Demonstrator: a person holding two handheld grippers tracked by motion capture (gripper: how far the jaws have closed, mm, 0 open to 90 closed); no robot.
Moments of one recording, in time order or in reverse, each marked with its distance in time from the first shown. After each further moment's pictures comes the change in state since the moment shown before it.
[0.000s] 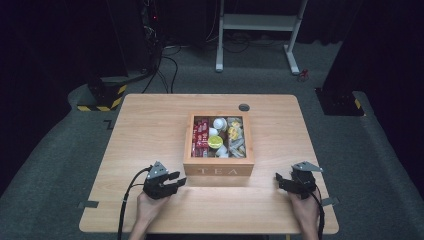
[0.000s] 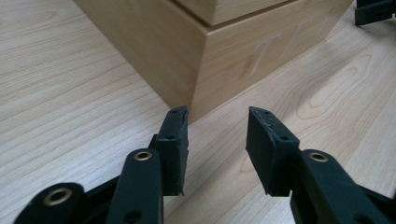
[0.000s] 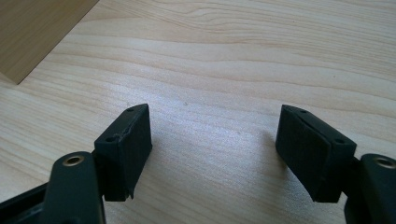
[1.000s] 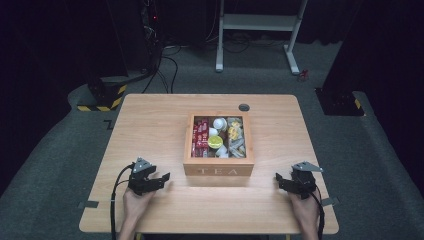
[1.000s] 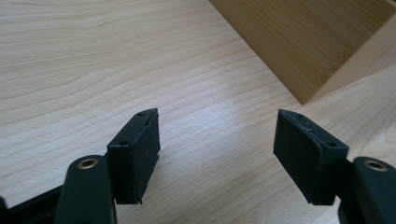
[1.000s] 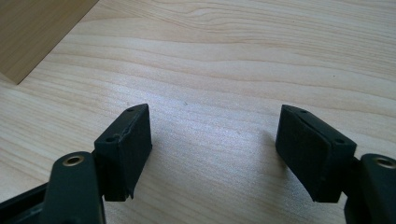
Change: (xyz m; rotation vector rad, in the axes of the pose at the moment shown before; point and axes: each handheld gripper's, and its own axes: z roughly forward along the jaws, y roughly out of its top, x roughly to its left) left arm 0.045 -0.014 -0.018 0.047 0.200 -0.106; right arm 0.000 0.000 0.000 -0.002 -0.001 -0.004
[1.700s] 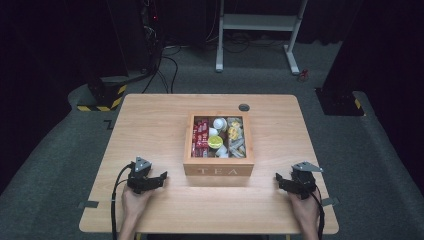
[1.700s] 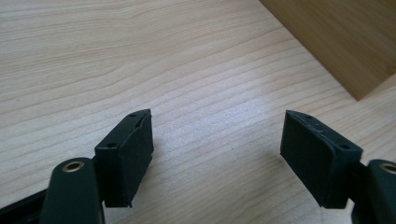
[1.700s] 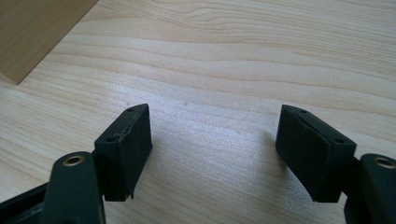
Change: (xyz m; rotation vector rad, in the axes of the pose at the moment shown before) left arm 0.010 -0.003 0.007 0.015 0.102 -0.001; right arm 0.000 0.000 0.000 0.001 -0.001 0.000
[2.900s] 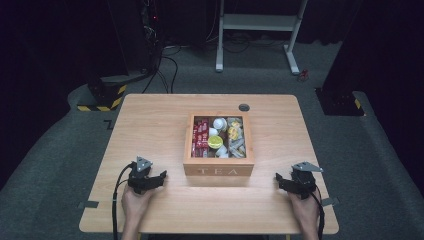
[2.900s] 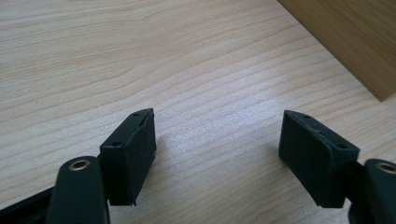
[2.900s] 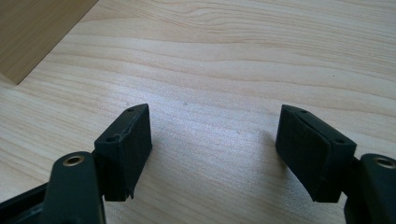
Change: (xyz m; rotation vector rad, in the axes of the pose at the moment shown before) left arm -0.003 0.001 0.003 0.013 0.070 0.019; right arm 0.000 0.000 0.000 0.000 0.000 0.001
